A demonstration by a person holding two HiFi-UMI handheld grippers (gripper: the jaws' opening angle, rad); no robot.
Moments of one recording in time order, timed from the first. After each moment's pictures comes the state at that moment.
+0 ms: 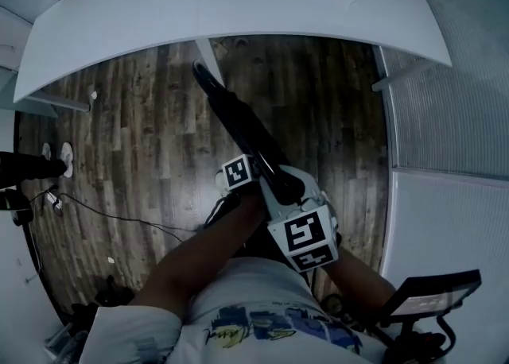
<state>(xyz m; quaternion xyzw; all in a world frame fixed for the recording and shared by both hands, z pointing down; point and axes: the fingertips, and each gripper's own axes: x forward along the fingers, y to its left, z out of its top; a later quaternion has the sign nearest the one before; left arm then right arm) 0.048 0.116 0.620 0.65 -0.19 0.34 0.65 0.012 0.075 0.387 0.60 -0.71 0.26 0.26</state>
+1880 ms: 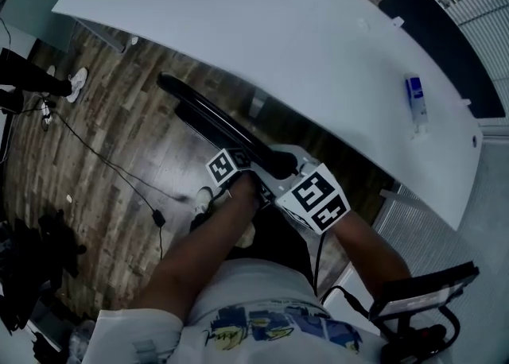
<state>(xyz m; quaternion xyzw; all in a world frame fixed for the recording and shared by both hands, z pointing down) 0.058 -0.182 0.678 0.48 -0.46 0.10 0.75 0.035 -0.206 0.447 0.24 -0.90 0.20 0.30</state>
